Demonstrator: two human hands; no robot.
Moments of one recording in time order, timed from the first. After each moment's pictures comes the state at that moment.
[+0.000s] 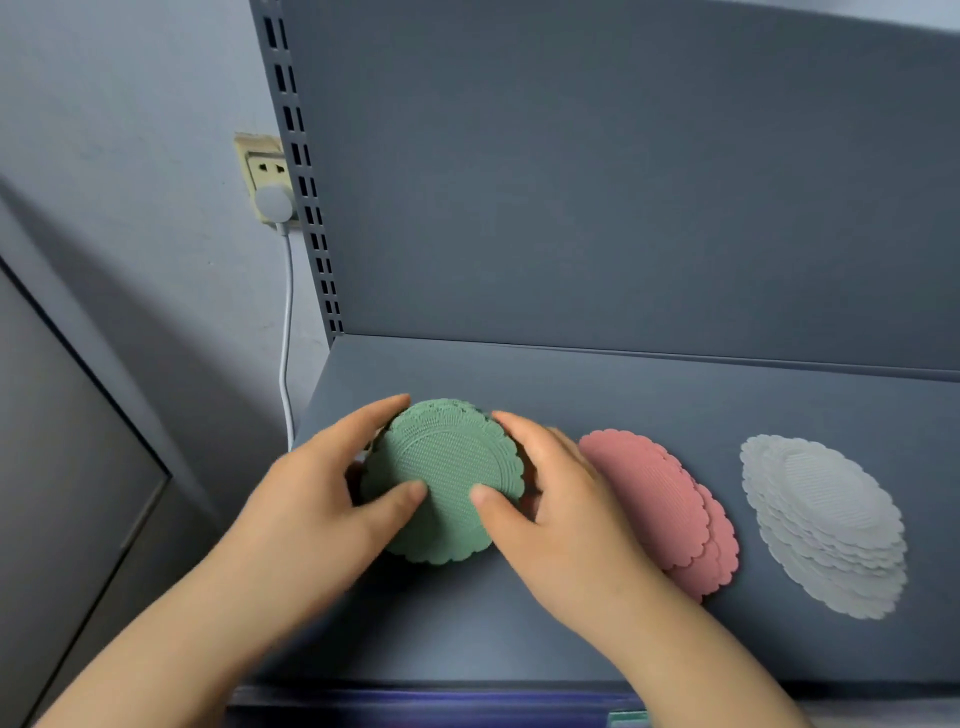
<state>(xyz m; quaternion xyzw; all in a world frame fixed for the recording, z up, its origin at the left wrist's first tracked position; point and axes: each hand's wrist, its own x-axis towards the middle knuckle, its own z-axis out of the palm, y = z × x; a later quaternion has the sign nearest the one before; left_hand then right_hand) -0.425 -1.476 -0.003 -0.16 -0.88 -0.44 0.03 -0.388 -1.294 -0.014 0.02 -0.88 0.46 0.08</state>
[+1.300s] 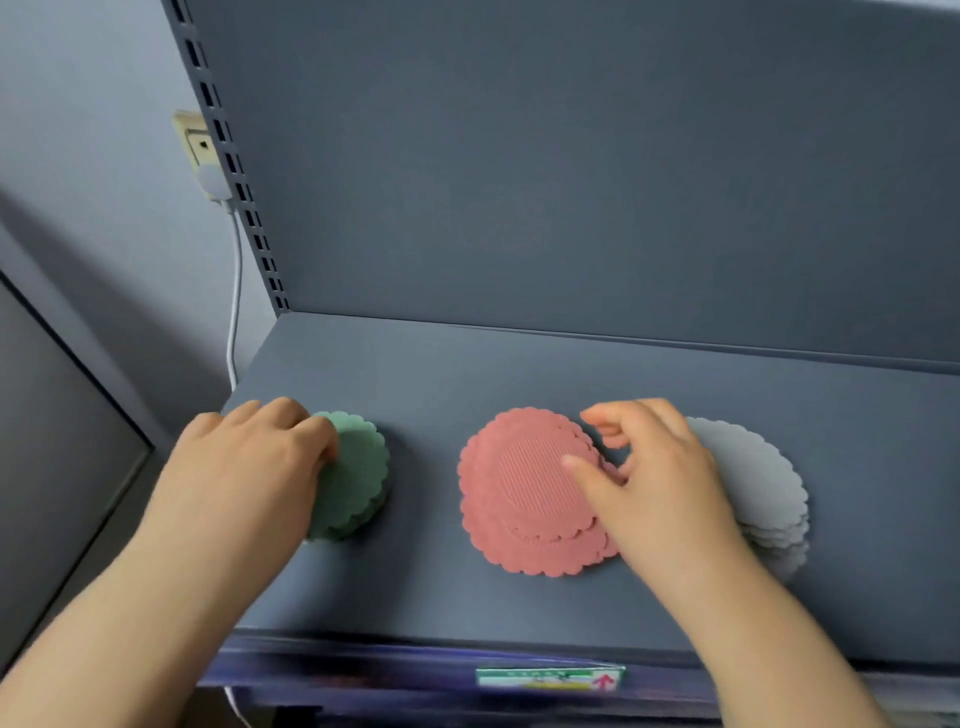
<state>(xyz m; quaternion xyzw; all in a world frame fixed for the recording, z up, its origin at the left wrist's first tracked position) -0.406 -1.434 0.012 -0.17 -0.98 -0.02 0.08 -0.357 -1.173 -0.001 -0.07 -0.93 0.30 0.18</state>
